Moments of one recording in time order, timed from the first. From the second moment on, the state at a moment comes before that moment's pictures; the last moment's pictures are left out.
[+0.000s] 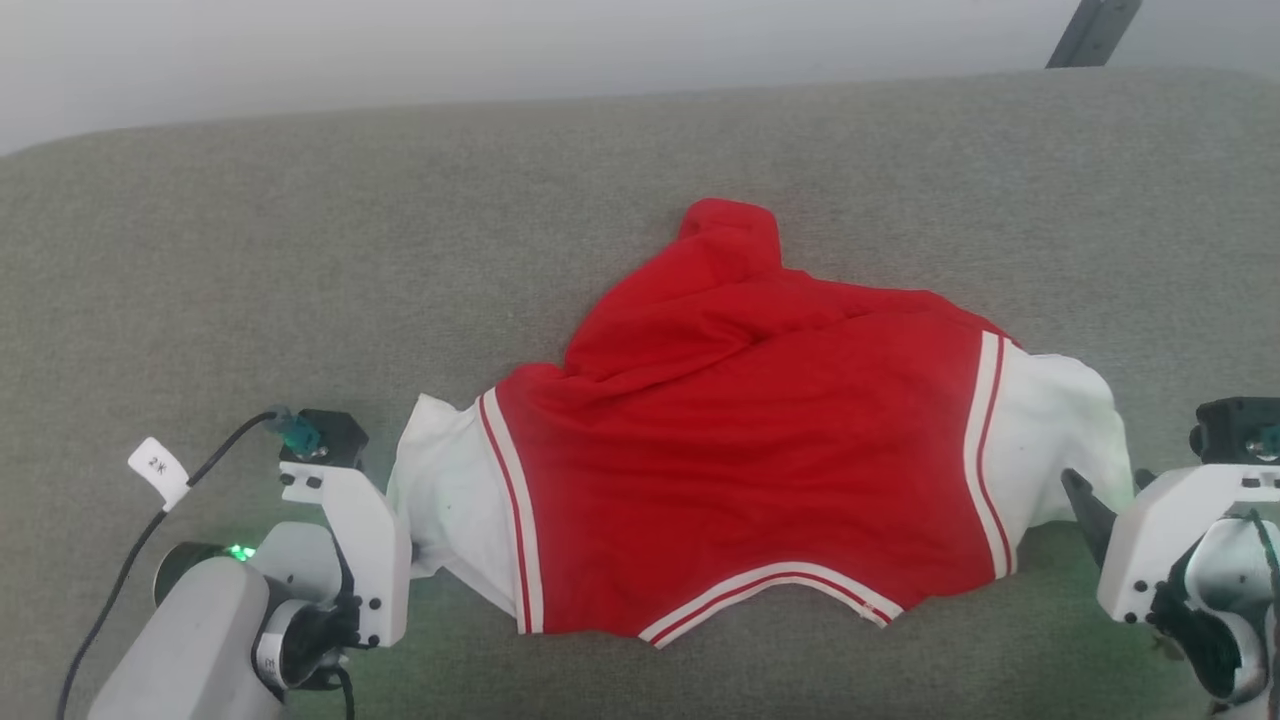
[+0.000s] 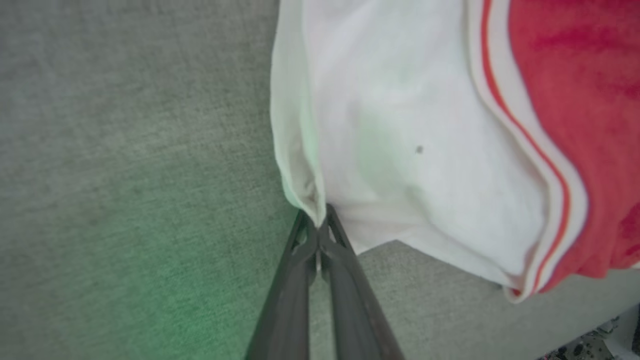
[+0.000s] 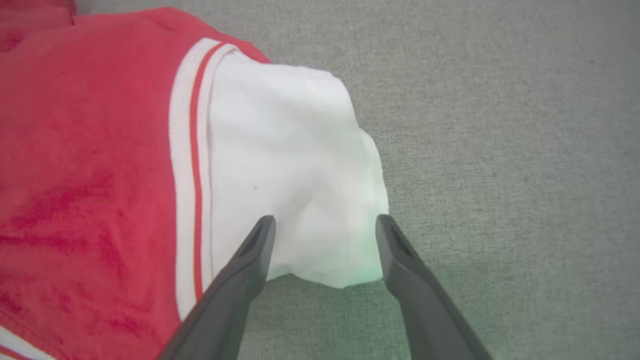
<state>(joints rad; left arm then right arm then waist) -0.35 0.39 -0.34 0.37 -0.64 0.02 0.75 -0.17 -0.18 -0.18 0.14 0.26 0.13 0.54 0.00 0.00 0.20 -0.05</state>
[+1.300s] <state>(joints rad) -0.65 0.46 -0.28 0.32 -0.67 0.00 0.76 -0.48 -0.25 -0.22 0.08 0.43 0.13 0.88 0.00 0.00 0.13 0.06</state>
